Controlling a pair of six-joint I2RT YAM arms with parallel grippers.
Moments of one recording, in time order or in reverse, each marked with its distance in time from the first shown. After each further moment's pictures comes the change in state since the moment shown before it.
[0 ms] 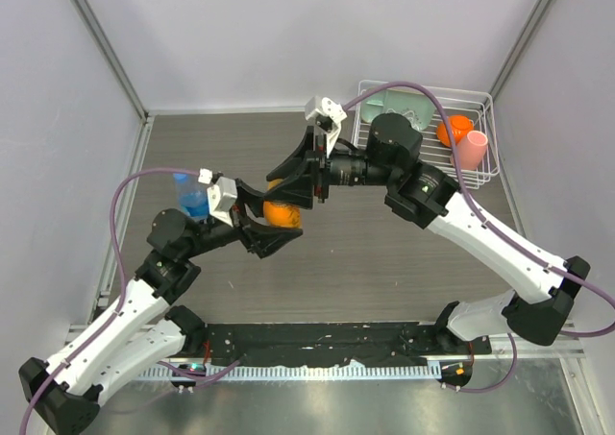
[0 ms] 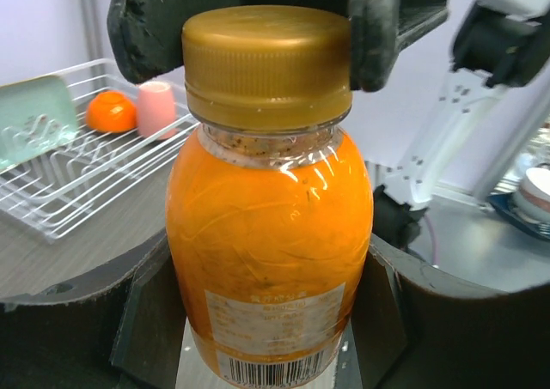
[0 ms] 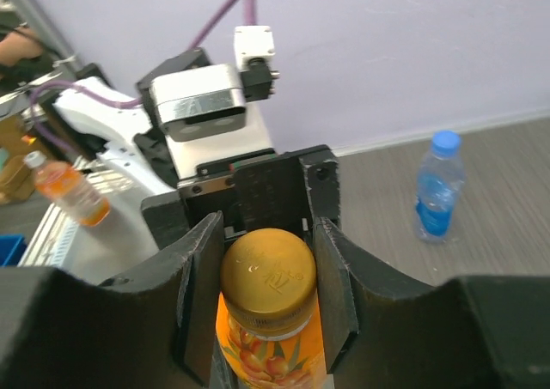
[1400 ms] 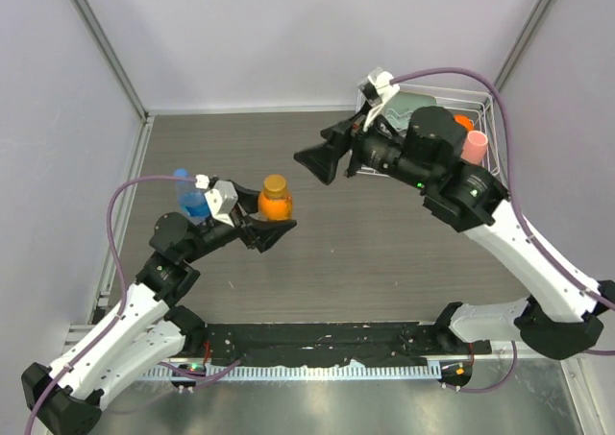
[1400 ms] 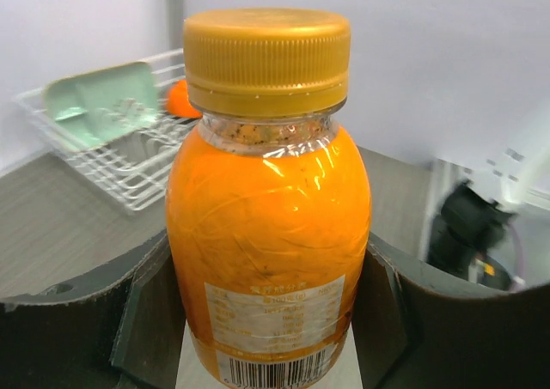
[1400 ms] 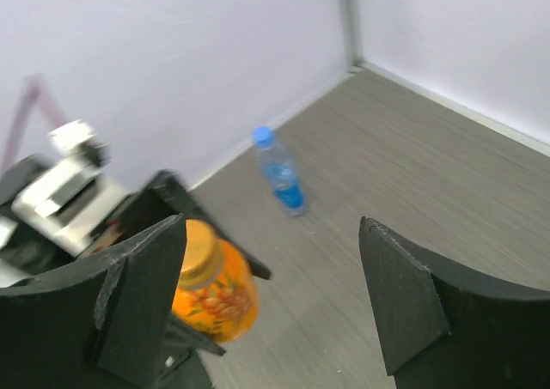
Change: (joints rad) left arm 0.024 -0.031 -0.067 -0.040 -0.198 0.141; right arm -0.008 -0.077 0.106 -0.270 0.658 0.034
